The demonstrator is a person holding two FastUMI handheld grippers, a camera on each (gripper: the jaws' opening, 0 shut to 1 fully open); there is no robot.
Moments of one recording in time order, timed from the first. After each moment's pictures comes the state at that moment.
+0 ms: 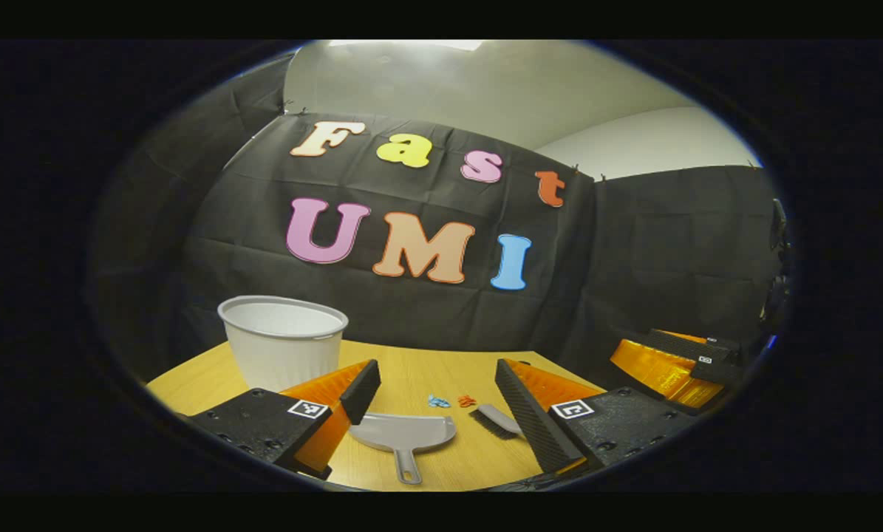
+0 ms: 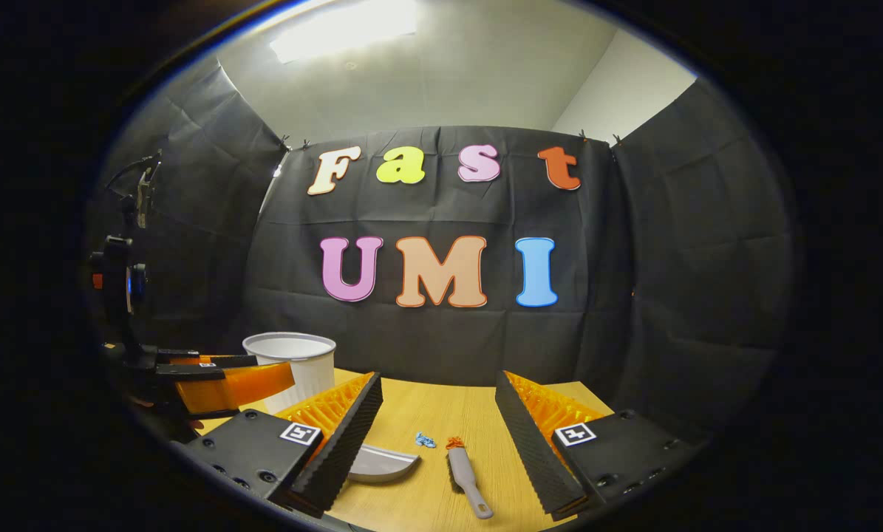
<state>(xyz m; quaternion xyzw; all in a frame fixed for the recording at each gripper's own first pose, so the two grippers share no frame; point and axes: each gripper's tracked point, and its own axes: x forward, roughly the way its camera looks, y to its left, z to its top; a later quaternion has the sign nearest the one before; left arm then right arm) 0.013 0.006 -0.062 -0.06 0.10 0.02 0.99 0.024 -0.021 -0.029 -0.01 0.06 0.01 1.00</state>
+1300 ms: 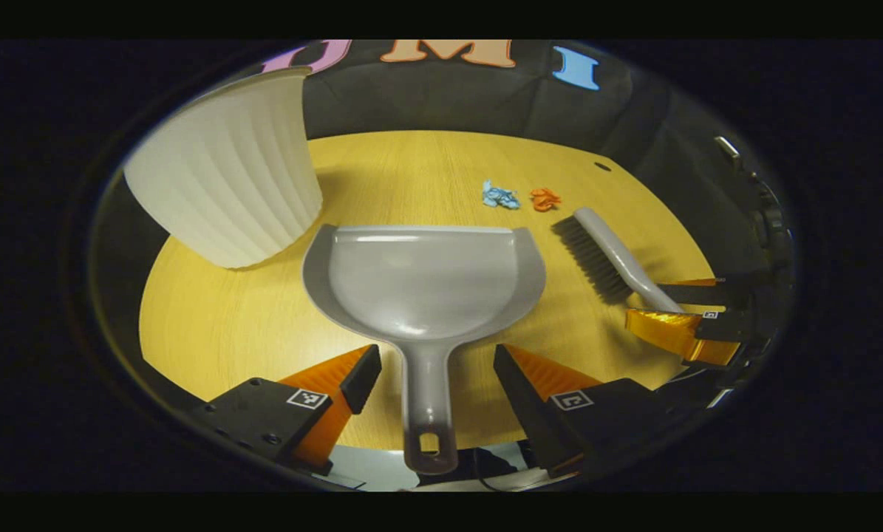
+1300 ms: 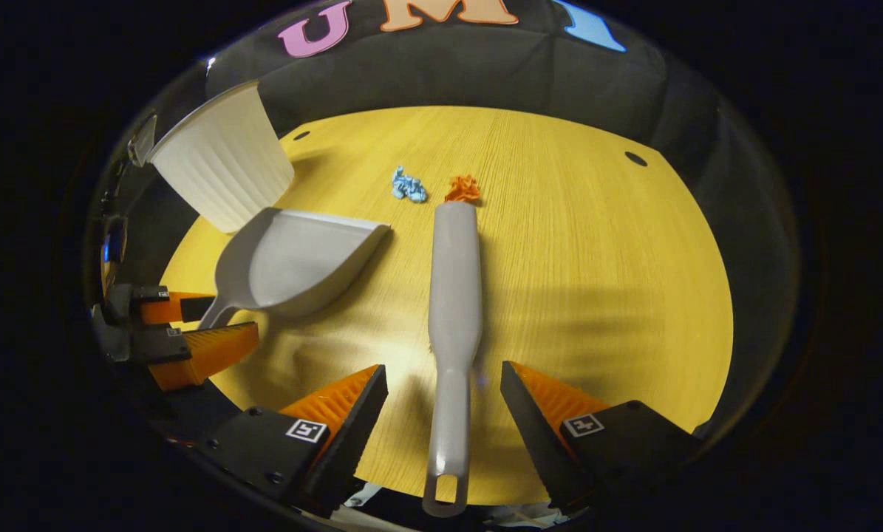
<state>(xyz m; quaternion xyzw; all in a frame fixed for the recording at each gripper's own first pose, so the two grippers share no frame) -0.009 0.001 -0.272 -0.05 0.59 0.07 0.80 0.067 -0.056 -0.302 -0.03 0.61 0.08 0.79</state>
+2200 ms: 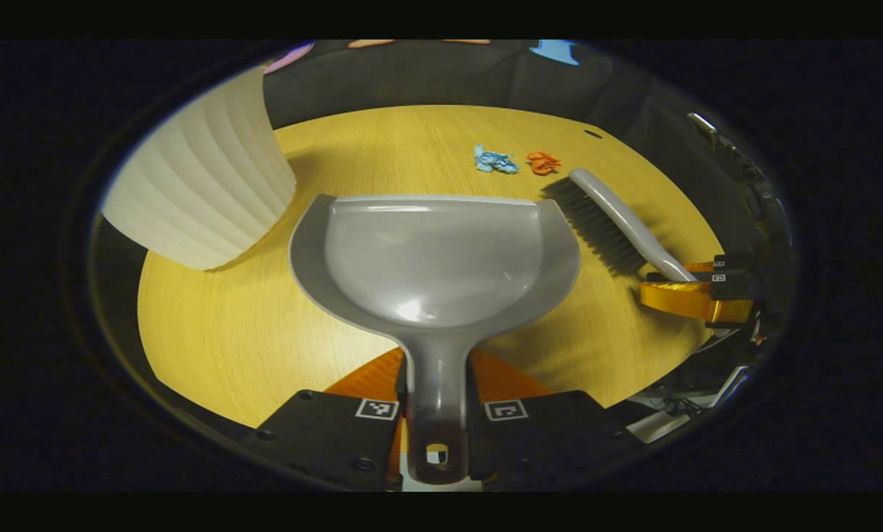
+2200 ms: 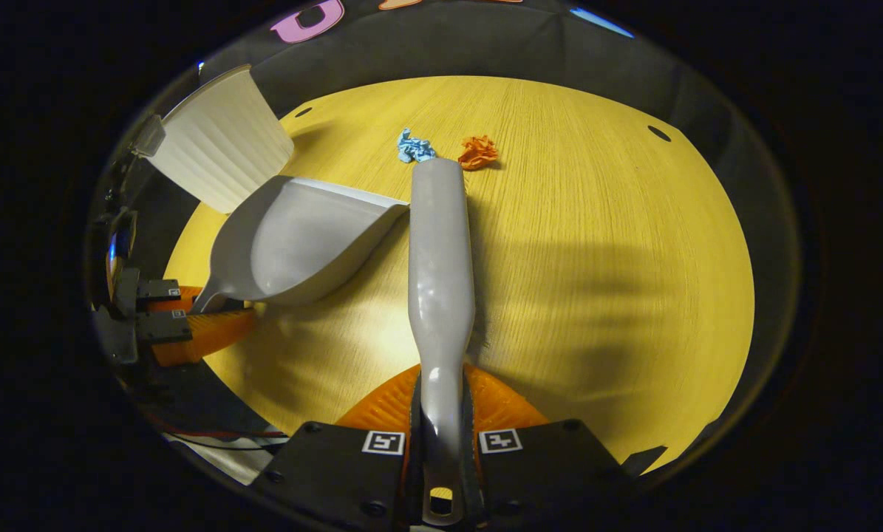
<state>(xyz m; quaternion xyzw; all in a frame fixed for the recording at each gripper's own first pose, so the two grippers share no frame) -0.018 0.011 -0.295 -0.02 0.64 0.02 0.77 0.061 -0.049 -0.315 -0.01 0.65 0.11 0.76</state>
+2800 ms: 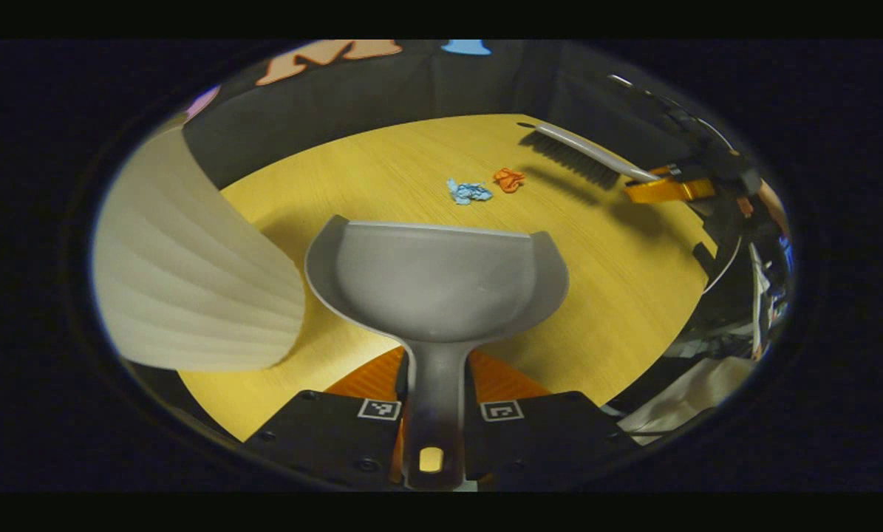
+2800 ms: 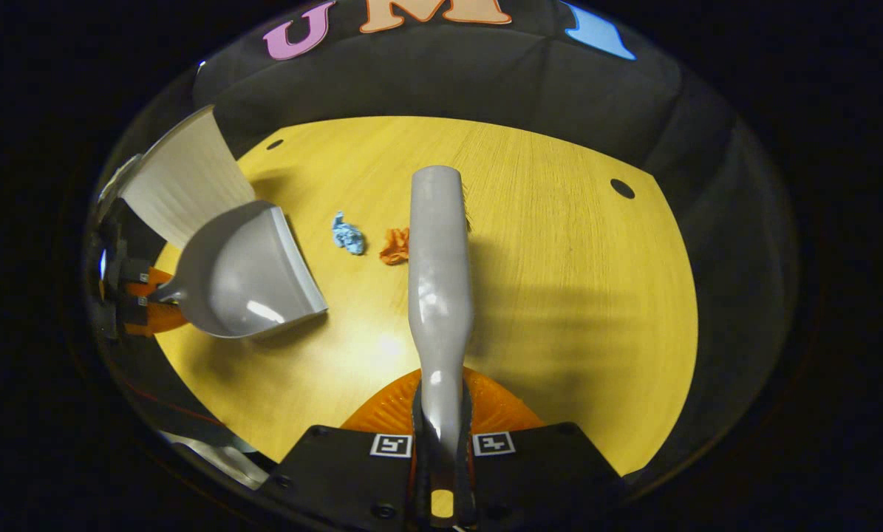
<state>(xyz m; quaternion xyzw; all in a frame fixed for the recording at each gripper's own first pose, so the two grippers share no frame) 0.043 0.069 -0.263 0.11 0.61 -0.14 0.77 0.170 -0.129 -0.276 -0.08 0.61 0.06 0.79</state>
